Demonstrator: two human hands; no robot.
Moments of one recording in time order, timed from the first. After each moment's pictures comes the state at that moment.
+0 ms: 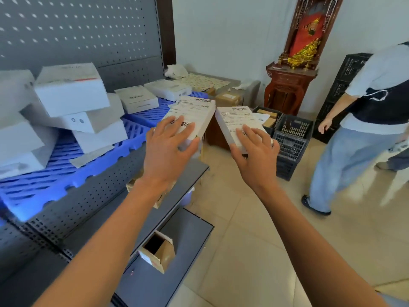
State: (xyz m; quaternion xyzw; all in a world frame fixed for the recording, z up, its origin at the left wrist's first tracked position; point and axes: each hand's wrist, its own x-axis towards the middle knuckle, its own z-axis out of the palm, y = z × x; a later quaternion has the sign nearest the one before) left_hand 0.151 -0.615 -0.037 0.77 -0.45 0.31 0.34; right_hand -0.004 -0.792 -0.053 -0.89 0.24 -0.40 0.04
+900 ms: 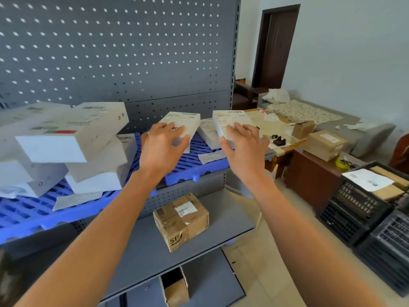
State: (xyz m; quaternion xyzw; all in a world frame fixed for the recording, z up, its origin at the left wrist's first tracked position) left_hand 0.302 -0.681 0.019 0.90 -0.17 0.33 0.24; right_hand 0.280 -0.903 0.009 -0.94 0.01 -0.33 0.12
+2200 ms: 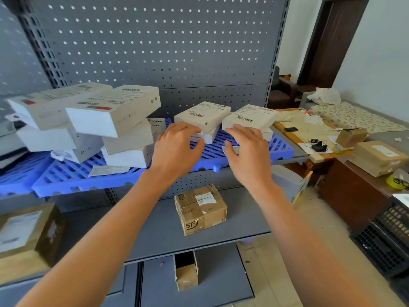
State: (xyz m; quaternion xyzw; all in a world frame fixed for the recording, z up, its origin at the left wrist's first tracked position) left_hand 0.241 -0.678 0.025 0.93 -0.08 0.30 0.20; right_hand 0.258 -0.864 0.003 -0.90 -0.15 -0.33 0.25
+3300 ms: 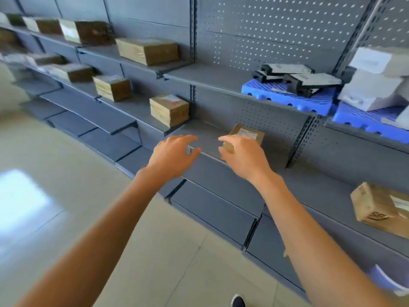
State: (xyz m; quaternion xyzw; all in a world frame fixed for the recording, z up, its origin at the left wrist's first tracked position) left_hand -0.308 -0.279 -0.039 0.92 0.34 0.15 0.14; right_hand -0.142 -0.403 -0.042 -0.81 -0.54 -0.02 0.24
